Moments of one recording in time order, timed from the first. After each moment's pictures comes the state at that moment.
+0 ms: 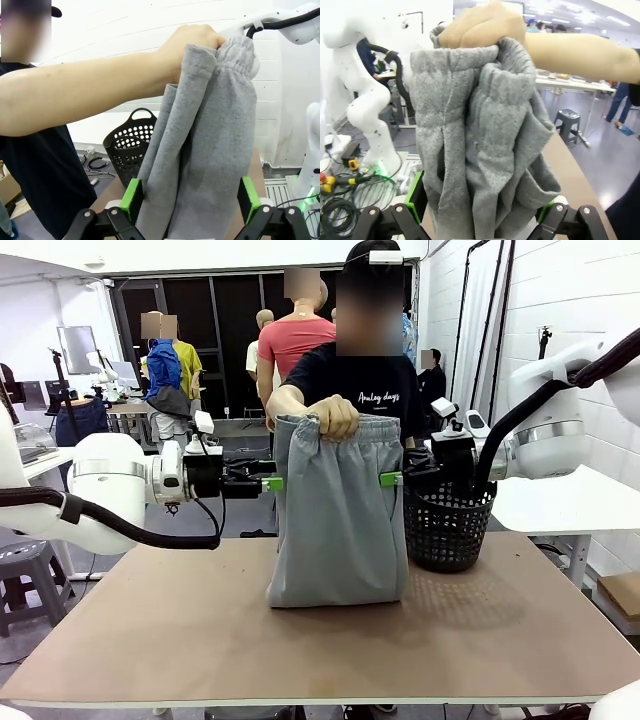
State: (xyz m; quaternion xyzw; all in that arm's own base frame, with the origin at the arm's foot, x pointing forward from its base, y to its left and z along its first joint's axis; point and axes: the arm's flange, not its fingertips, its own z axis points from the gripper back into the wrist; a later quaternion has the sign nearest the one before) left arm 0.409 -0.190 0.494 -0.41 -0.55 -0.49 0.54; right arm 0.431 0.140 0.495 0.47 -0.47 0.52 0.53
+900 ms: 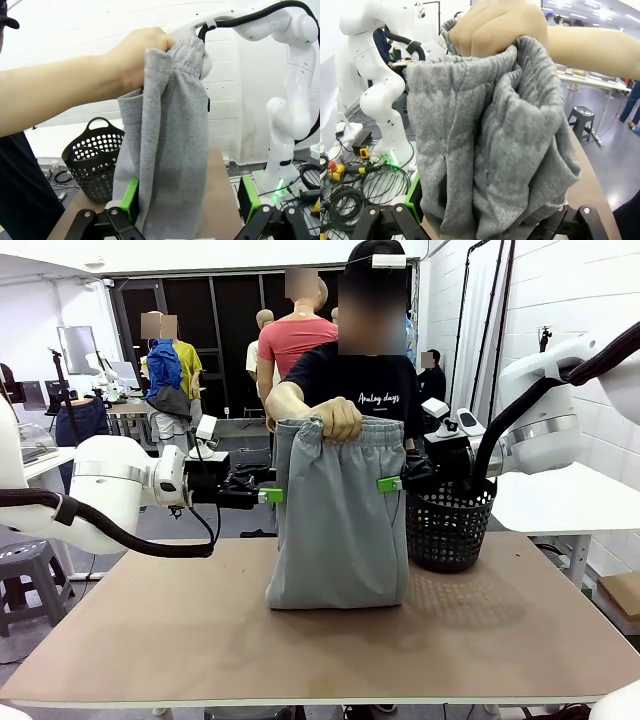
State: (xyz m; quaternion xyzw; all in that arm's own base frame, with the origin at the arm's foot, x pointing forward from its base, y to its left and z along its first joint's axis) left arm 0.400 -0.199 0.488 -0.47 -0.50 -0.54 0.48; right arm 0.427 0.152 0.500 0.47 -0.44 0.56 0.52
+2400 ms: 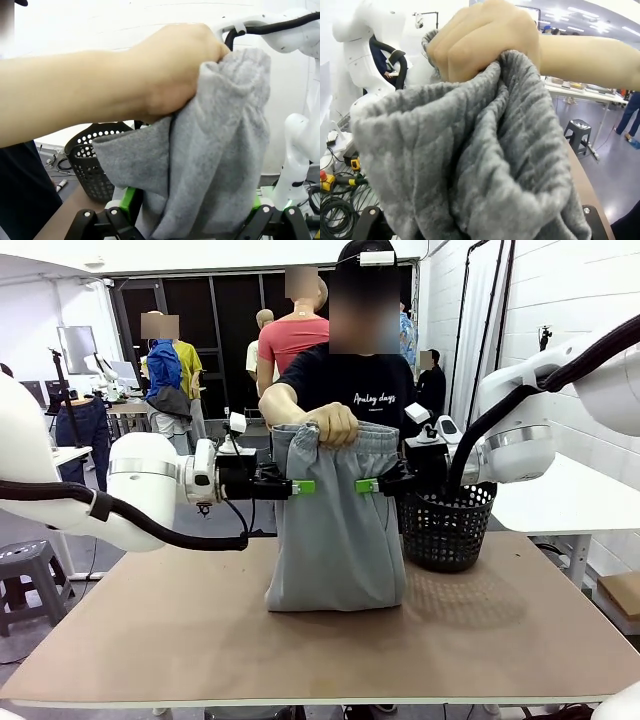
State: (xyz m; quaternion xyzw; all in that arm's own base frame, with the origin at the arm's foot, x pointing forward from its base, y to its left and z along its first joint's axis) left arm 0.405 -0.252 0.491 -0.47 -0.50 -0.49 0.53; right arm 0.433 0.188 0.486 0.48 -0.47 0.54 0.50
